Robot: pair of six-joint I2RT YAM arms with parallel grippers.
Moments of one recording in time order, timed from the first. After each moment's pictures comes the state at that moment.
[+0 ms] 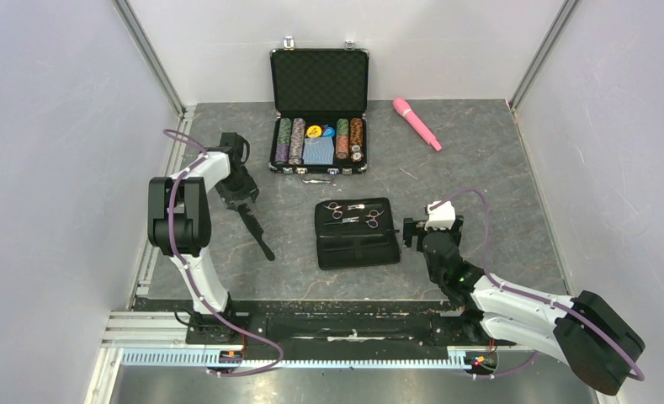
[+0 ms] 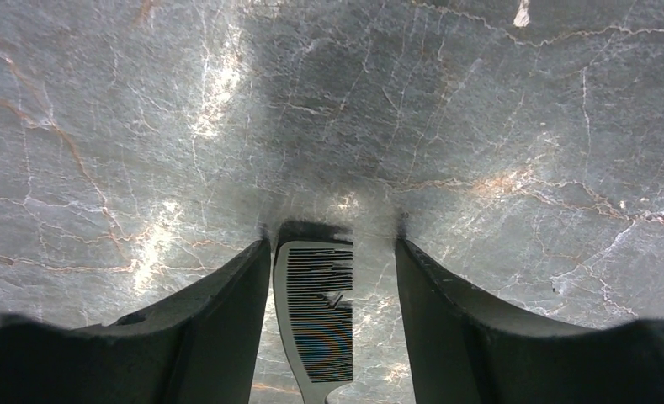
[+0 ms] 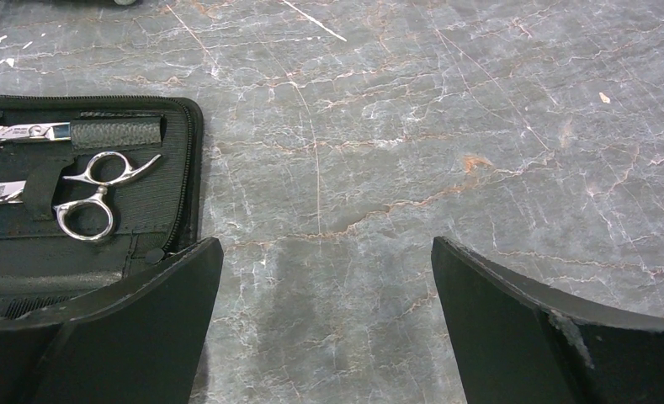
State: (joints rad) left arm -0.02 1.90 1.28 -0.71 -0.17 -0.55; right arm 0.76 0.95 0.15 0.43 0.72 0.20
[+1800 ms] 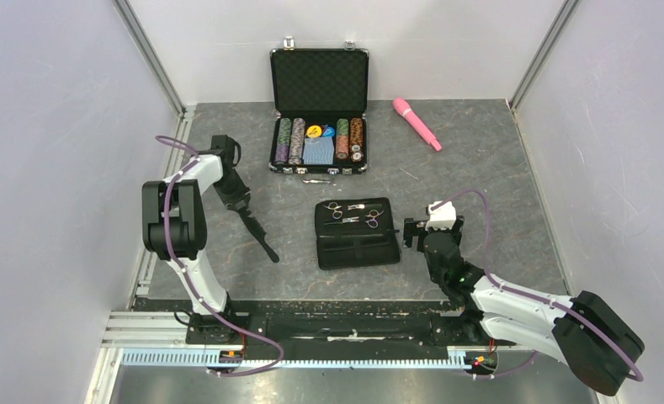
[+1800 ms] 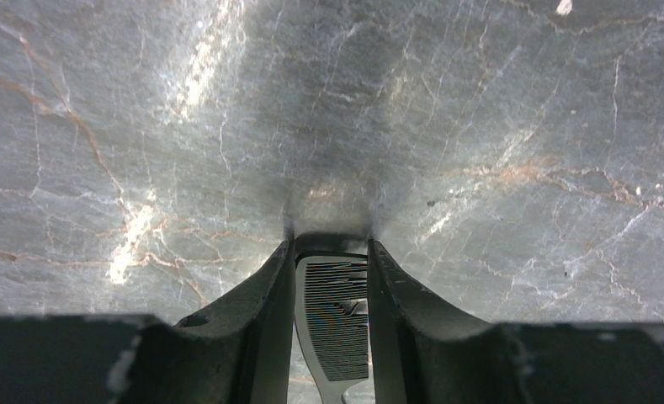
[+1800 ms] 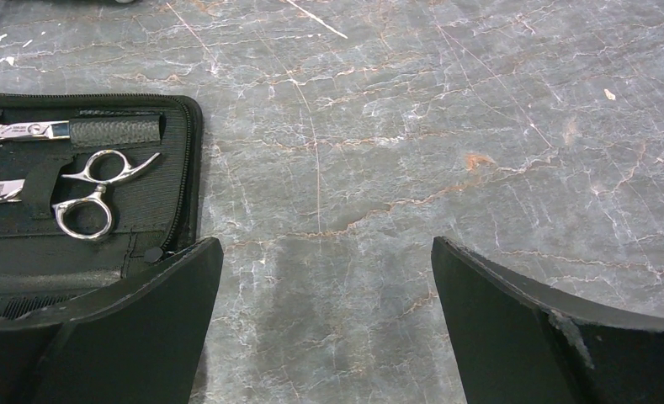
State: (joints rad) left arm 0.03 1.88 1.24 -0.70 -0.10 -0.54; right arm 0.74 0.96 0.14 0.44 0.71 0.20
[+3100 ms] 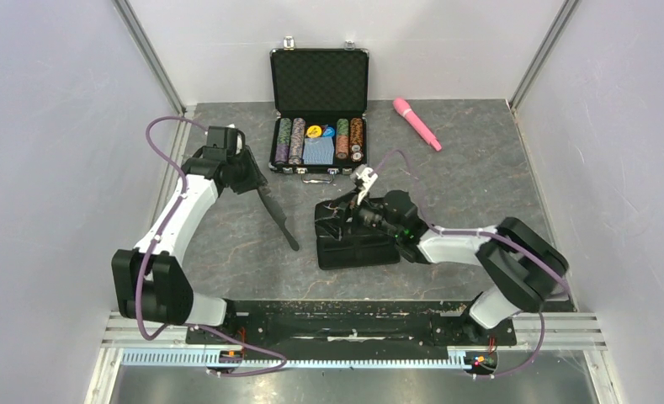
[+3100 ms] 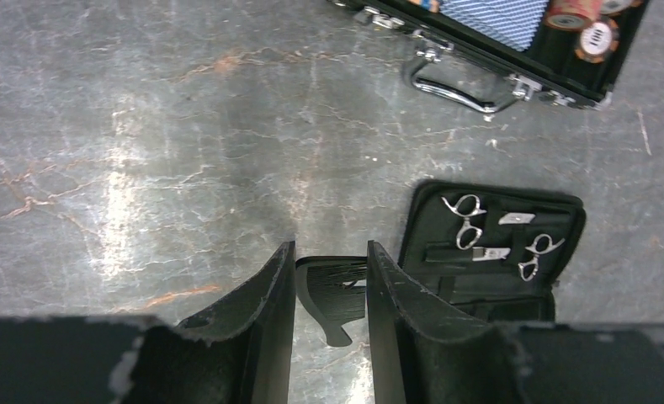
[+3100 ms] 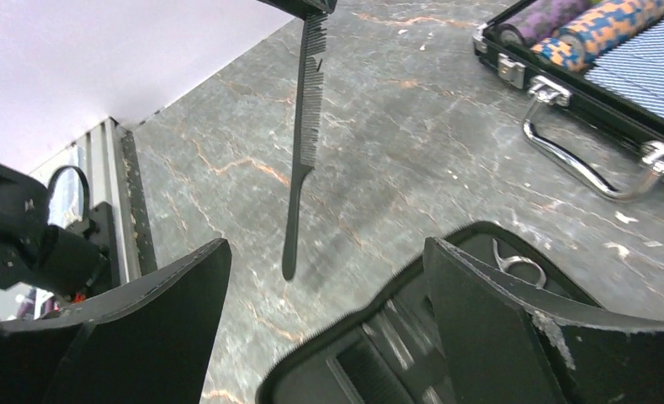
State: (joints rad) left arm -0.13 1.40 1.16 -0.66 0.06 -0.51; right arm 0.78 1.52 0.58 0.86 -0.32 0.28
